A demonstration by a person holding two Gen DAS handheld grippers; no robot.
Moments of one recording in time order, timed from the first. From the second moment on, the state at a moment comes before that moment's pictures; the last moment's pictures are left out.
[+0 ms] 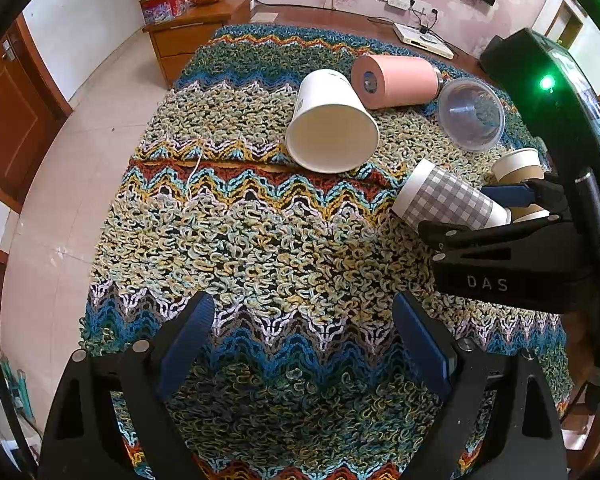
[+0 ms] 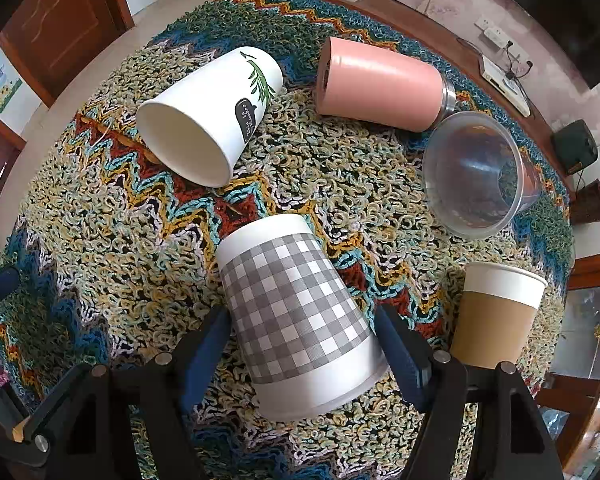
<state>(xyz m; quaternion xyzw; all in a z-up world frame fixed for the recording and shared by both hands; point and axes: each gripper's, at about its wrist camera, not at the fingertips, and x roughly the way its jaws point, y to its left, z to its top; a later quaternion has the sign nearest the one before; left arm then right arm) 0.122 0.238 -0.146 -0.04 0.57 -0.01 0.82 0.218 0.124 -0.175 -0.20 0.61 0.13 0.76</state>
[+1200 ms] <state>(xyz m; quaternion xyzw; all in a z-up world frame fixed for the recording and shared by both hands) 0.120 0.236 -0.144 -0.03 0.57 0.01 0.82 0.192 0.100 -0.154 -0.13 0.62 0.13 0.76</state>
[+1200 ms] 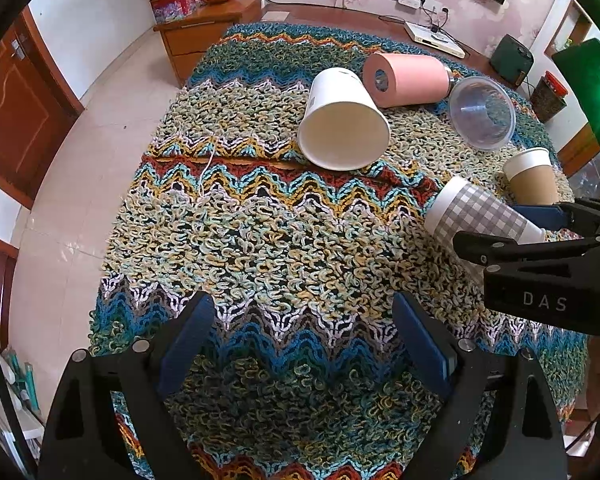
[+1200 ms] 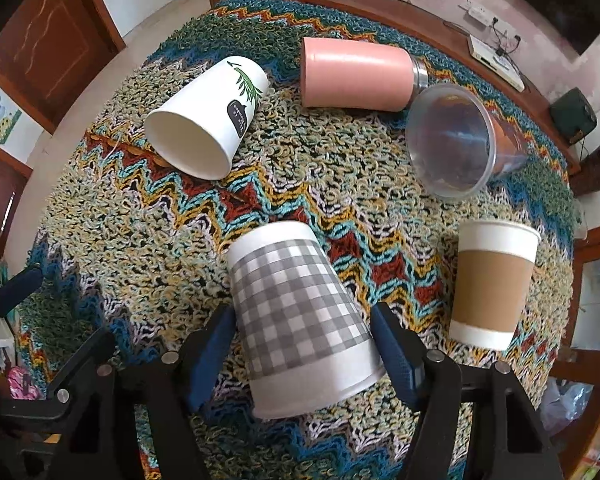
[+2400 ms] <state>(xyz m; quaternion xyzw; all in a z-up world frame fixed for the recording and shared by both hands) 0.077 0.240 -0.116 0.00 0.56 0.02 0.83 0.087 0.101 -0.142 -0.28 0.56 0.19 0.75</state>
